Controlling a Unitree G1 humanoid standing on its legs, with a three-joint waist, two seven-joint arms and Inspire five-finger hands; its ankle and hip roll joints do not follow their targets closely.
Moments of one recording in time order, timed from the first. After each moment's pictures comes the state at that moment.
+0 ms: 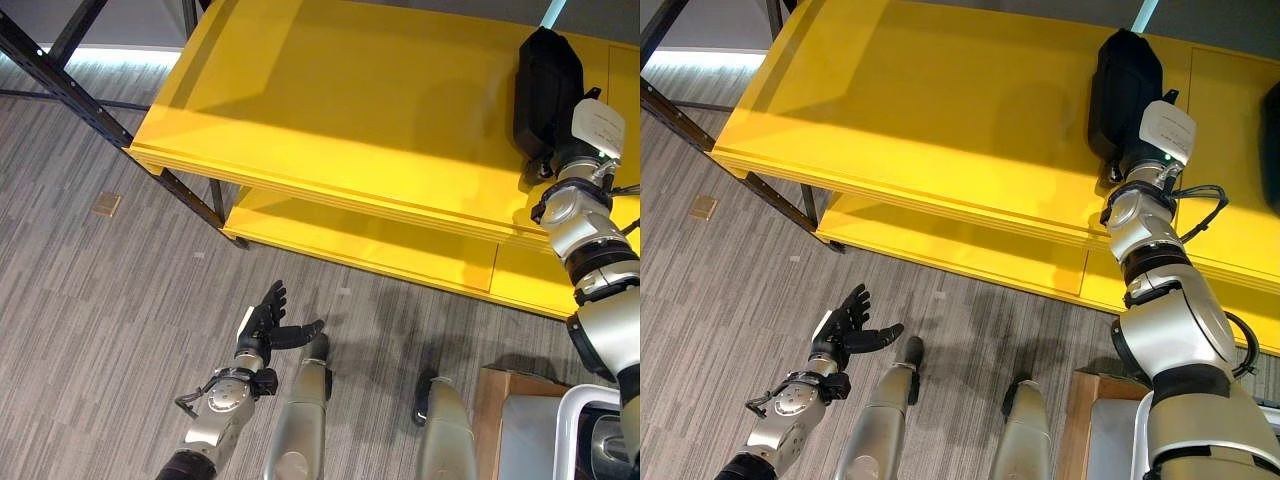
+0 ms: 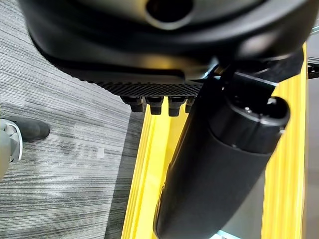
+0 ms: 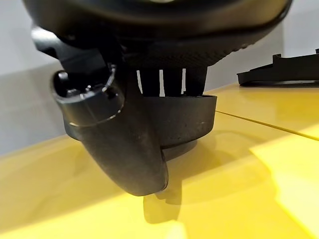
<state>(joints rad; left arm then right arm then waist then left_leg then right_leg) -0.07 0.42 -0.35 0.34 -0.54 -0.16 0.15 -1.23 -0.66 0.57 1.27 -0.25 0.07 -0.42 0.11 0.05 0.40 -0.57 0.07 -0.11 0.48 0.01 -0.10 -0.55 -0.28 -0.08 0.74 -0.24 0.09</state>
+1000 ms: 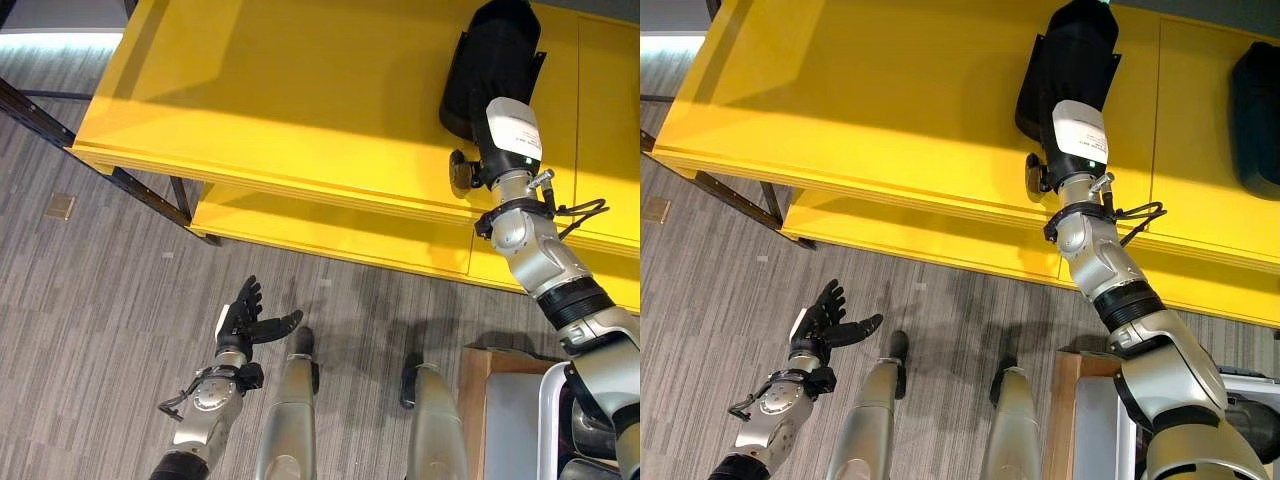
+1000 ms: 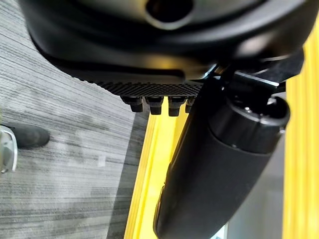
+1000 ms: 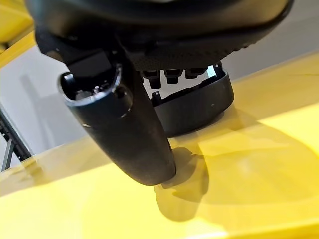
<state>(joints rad) -0.04 0.41 -0.23 0.34 -0.54 -0.16 0.19 -0.93 -0.66 0.47 0.57 -0.39 0.07 -0.37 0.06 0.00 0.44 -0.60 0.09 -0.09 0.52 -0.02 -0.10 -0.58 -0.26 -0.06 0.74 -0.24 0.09</state>
